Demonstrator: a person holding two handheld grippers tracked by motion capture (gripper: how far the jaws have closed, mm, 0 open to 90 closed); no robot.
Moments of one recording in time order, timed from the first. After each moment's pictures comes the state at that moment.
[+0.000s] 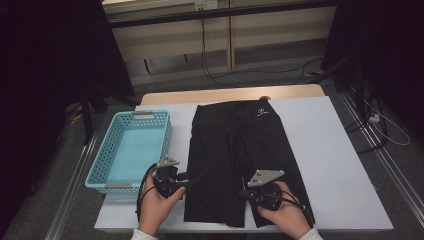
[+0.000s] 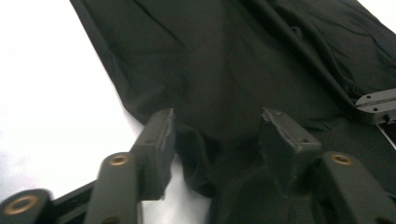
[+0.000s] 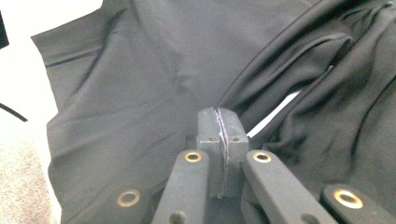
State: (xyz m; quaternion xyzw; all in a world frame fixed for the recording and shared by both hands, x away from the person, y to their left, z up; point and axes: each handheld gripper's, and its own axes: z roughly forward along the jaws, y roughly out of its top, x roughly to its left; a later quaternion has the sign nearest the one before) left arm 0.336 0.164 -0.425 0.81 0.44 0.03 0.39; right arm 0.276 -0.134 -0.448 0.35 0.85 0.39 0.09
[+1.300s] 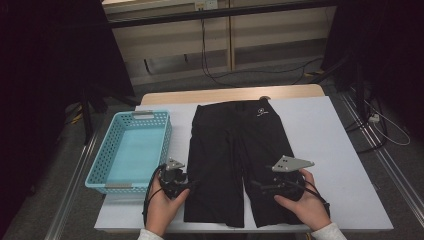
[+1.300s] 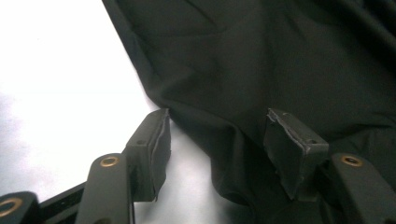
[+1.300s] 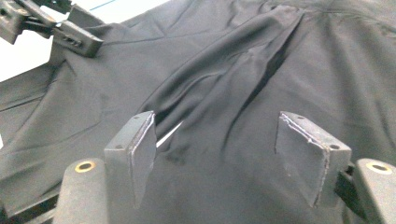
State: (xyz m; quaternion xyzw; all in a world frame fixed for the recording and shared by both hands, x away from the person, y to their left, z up) left arm 0.337 0.154 -0.443 0.83 0.44 0.10 0.34; right arm 0.287 -0.185 -0.427 0.40 0.80 0.43 0.16
